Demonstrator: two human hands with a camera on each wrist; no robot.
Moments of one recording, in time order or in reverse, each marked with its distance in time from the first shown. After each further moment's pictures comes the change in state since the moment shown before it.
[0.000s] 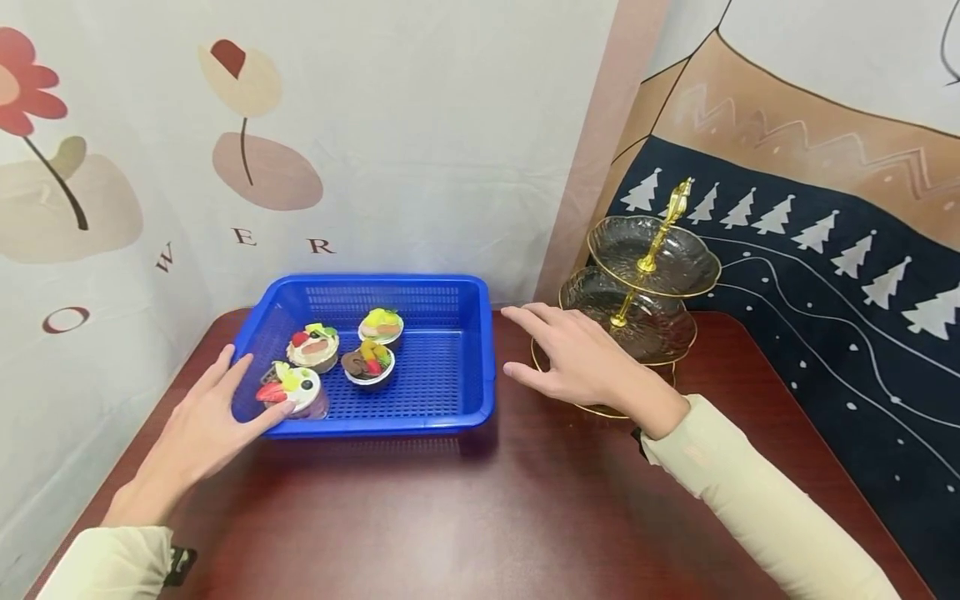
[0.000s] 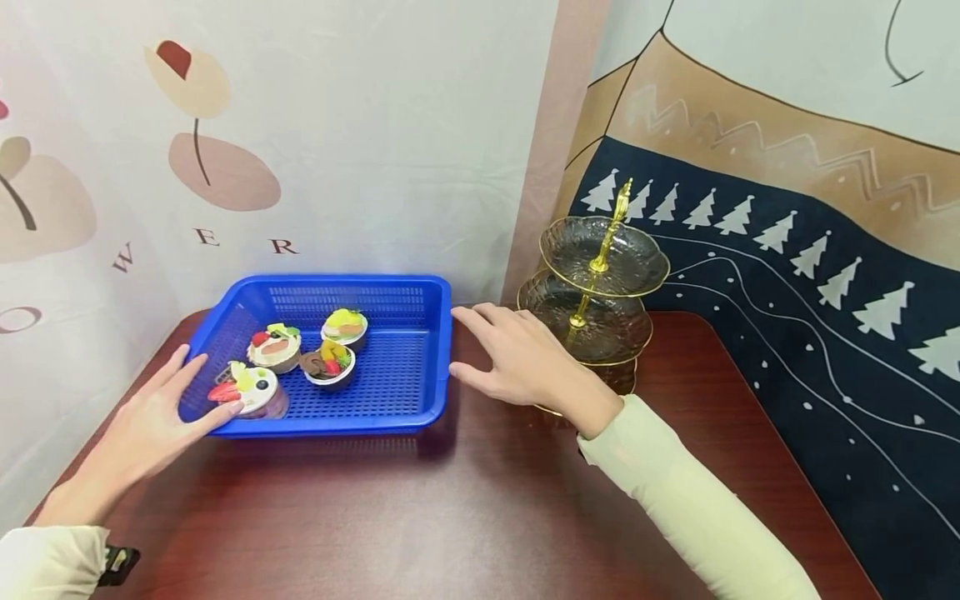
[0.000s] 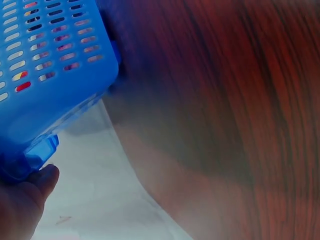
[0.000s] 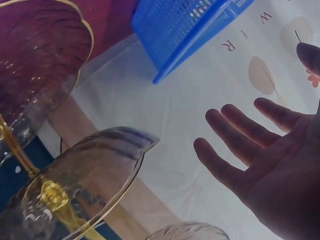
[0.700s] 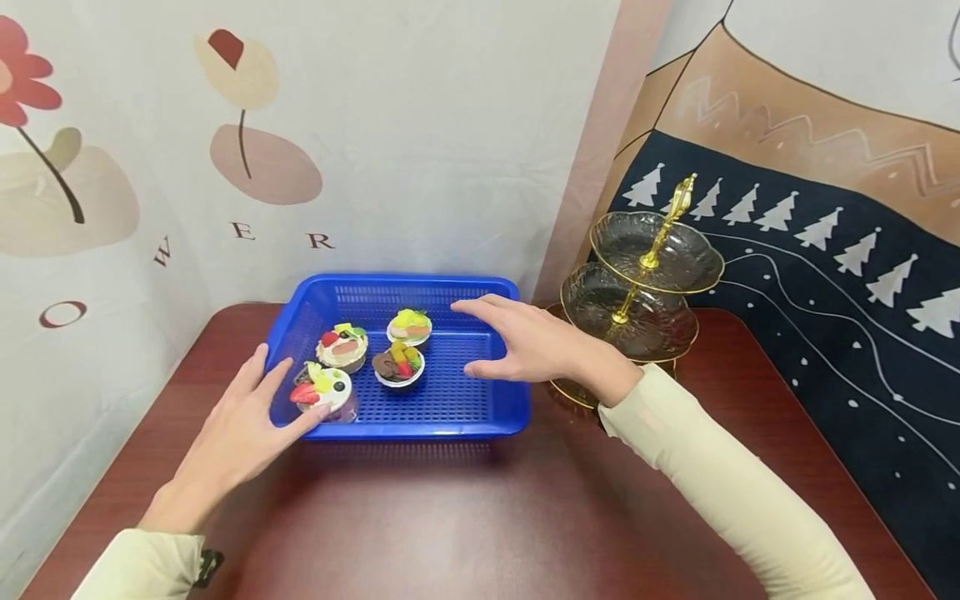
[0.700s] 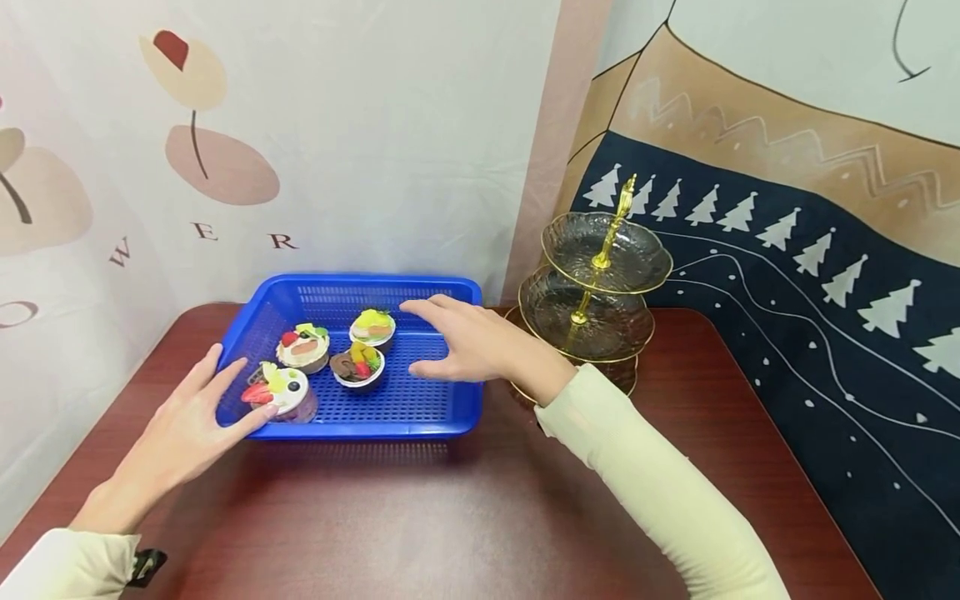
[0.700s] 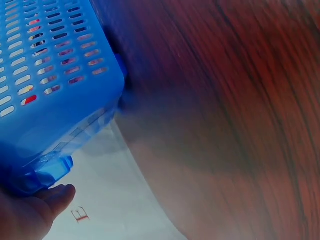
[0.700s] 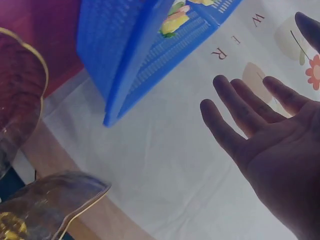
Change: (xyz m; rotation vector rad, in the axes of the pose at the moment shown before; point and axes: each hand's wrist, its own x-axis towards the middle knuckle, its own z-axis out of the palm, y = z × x) left_hand -0.009 0.040 0.013 -0.012 -0.014 0.041; right_hand 0.049 -0.021 0.002 0.207 -0.208 -0.063
